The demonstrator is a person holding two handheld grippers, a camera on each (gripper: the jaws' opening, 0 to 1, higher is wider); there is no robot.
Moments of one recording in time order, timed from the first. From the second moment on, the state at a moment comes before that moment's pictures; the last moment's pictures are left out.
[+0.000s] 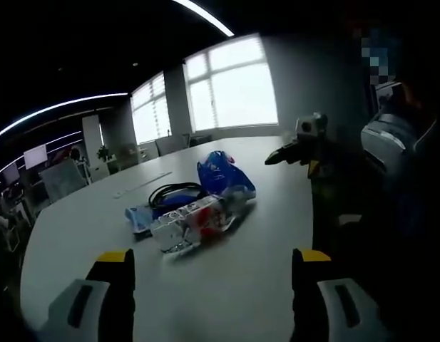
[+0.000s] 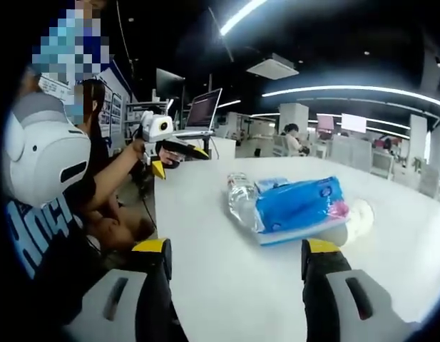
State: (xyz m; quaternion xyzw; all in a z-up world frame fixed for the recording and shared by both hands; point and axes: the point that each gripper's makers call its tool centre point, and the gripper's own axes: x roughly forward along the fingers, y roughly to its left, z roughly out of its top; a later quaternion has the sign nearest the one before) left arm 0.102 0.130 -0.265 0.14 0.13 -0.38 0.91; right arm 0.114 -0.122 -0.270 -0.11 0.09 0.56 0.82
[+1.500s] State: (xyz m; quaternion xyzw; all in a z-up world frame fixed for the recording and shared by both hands) left arm 0.121 0.123 -0.274 0.13 0.13 -0.39 0.90; right arm 0.116 -0.091 -0.272 -0.10 0.08 0.58 0.81
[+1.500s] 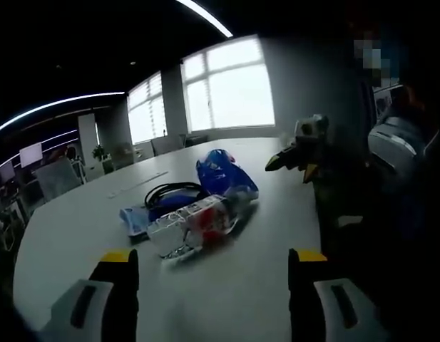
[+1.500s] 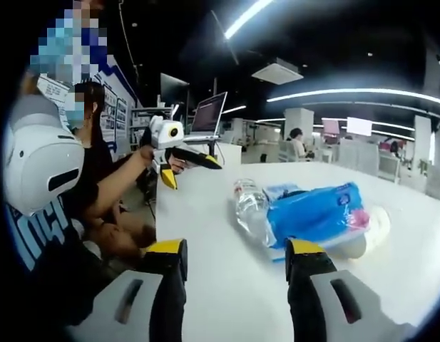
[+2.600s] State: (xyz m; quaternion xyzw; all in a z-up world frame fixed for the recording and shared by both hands) left arm 0.143 0.117 -0.280 0.11 0.13 -0.40 0.90; right arm 0.124 -0.069 -0.276 -0.10 0.08 0.58 0.81
